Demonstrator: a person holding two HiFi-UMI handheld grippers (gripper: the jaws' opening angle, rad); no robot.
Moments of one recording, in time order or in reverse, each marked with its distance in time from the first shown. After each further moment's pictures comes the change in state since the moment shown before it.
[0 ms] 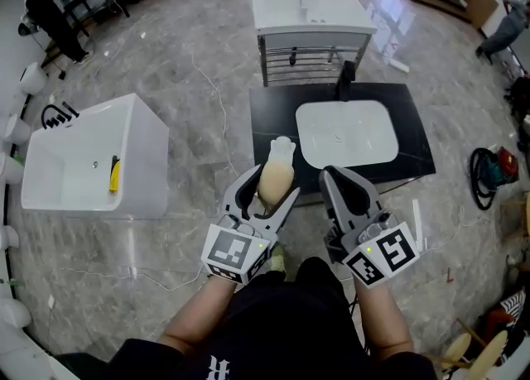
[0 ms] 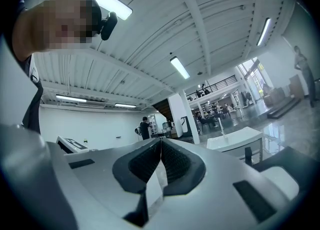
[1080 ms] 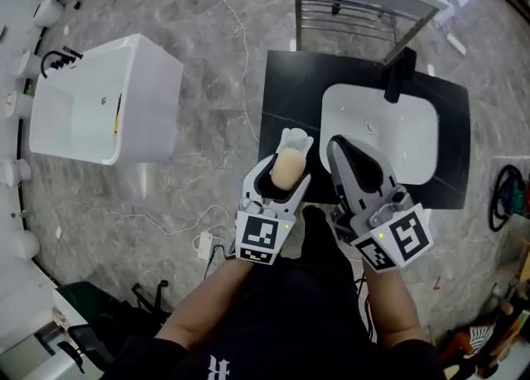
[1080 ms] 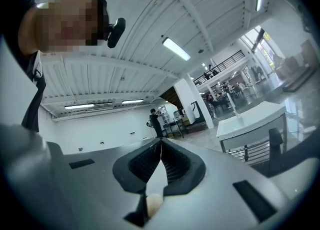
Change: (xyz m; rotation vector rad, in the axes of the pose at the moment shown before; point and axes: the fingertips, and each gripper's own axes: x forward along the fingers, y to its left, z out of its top) left arm 0.144 0.097 -0.160 -0.063 0.324 0.270; right arm 0.146 -0.150 -0.067 0.143 0.124 0.182
